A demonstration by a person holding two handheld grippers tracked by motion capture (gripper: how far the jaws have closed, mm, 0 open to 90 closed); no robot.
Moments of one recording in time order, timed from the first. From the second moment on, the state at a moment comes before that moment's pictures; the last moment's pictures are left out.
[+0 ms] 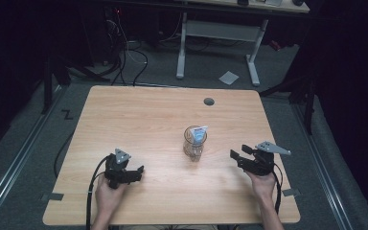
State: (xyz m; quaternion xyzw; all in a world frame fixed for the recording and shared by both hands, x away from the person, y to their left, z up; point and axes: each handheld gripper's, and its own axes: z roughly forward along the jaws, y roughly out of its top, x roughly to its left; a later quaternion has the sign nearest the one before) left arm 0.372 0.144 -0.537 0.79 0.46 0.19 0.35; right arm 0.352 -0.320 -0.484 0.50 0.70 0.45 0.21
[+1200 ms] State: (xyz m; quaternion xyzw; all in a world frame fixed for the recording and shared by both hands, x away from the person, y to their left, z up) left arm 0.372 0.144 -0.537 0.79 0.46 0.19 0.35; right arm 0.351 -0.322 -0.525 0.54 0.71 0.40 0.20
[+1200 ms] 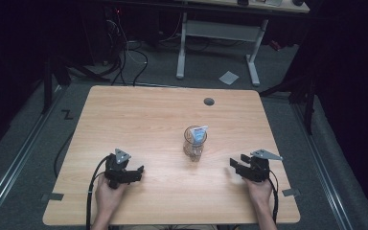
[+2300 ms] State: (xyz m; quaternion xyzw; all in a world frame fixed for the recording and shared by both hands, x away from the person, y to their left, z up) left arm 0.372 0.144 -0.537 0.79 0.46 0.19 0.35; right arm 0.360 -0.305 -0.531 0.53 0.75 0.31 0.24
